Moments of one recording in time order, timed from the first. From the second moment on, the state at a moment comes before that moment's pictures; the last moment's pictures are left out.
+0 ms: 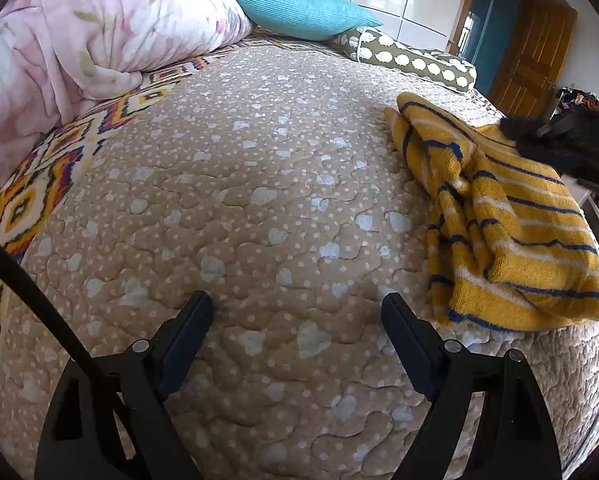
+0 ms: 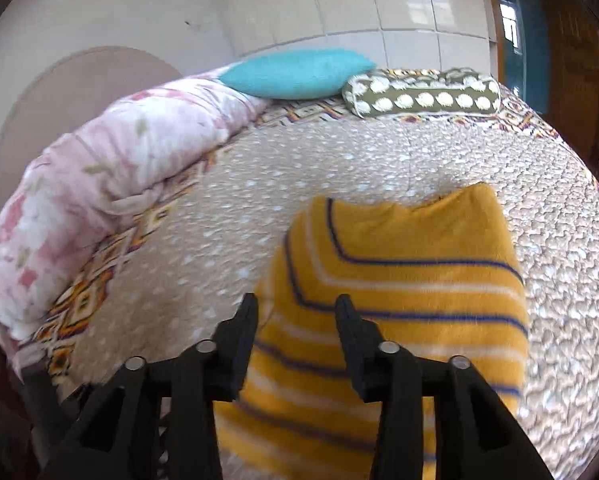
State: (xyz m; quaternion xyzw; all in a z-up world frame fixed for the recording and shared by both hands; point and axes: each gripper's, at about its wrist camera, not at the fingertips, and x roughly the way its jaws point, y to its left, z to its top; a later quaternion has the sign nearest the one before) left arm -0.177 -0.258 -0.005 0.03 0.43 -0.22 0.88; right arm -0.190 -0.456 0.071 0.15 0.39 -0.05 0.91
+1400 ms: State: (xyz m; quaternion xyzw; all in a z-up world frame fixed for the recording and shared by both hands) left arm -0.179 -0.266 -0.008 0.05 0.43 -0.22 0.87; right arm -0.210 -0.544 0.056 0.16 0.40 -0.12 0.89
